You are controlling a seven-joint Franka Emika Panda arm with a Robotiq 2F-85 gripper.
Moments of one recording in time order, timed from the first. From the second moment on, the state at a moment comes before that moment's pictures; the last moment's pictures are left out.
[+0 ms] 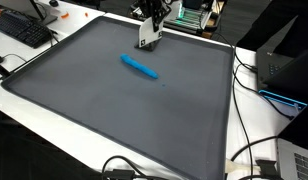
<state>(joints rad) 0.09 0.08 0.11 -2.17 0.06 2.13 0.44</state>
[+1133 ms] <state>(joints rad) 0.12 0.21 0.11 -2.03 -0.06 2.10 0.10</state>
